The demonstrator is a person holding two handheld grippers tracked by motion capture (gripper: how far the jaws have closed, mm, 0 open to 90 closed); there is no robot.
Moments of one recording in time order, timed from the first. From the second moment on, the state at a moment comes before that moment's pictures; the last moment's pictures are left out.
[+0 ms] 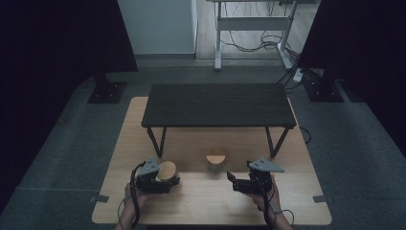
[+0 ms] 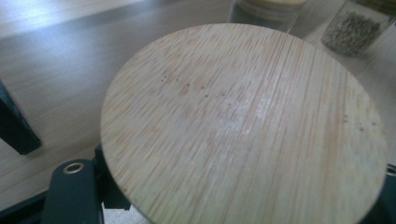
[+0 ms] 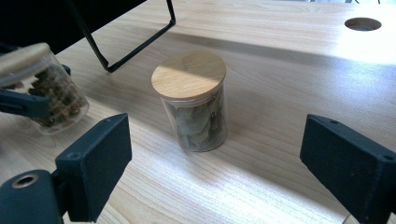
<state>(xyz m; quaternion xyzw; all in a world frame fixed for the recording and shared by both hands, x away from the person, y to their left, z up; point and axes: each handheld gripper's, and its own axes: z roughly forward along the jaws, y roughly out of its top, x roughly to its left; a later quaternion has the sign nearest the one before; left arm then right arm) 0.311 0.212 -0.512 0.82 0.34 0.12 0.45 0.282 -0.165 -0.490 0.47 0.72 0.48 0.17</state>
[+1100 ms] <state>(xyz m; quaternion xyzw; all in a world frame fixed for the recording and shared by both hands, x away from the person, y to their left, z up) 0.286 0.198 -0.475 0.82 0.29 0.17 0.46 0.282 -0.166 -0.491 0.47 0.72 0.48 0.18</state>
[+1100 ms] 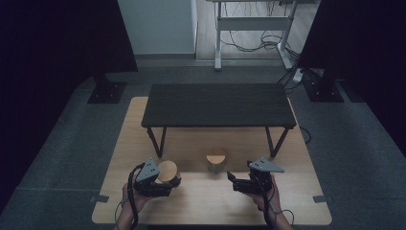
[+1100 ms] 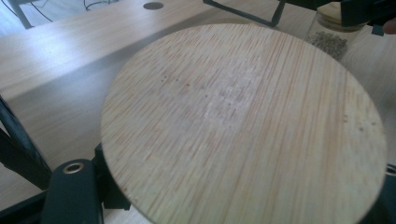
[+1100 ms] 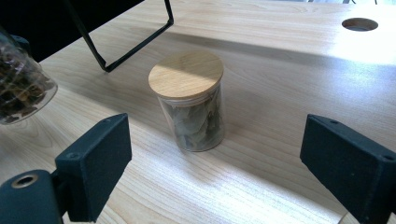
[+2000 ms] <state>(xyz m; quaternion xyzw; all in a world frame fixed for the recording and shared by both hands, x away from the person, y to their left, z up) 0.279 0.194 -0.455 0.82 0.29 0.18 0.45 0.280 -0.162 -0.491 0.45 0.73 0.48 0.18</state>
